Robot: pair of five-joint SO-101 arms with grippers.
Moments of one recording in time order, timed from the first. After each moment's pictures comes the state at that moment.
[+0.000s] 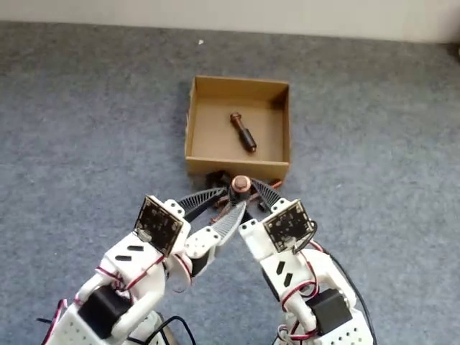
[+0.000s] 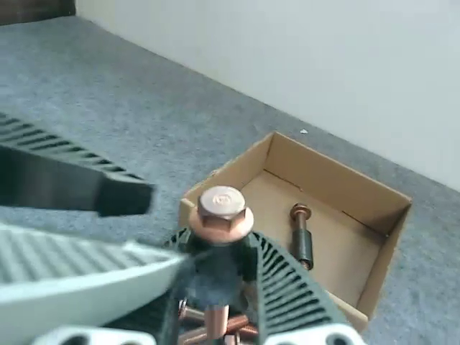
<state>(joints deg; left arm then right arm) 36.5 -98.2 77.3 44.2 10.2 -34.5 -104.1 86.6 34.6 12.7</state>
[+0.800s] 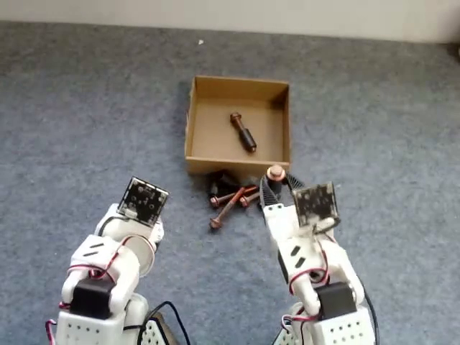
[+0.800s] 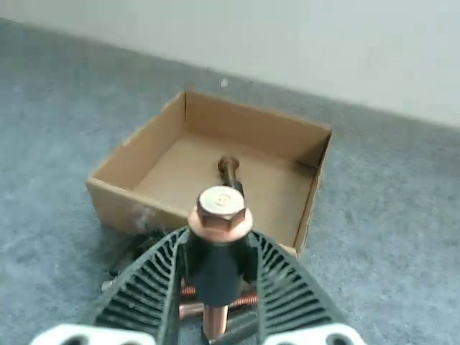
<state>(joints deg) 4.7 -98.2 80.9 66.0 -10.9 -21.0 -96.9 85.4 34.6 8.0</state>
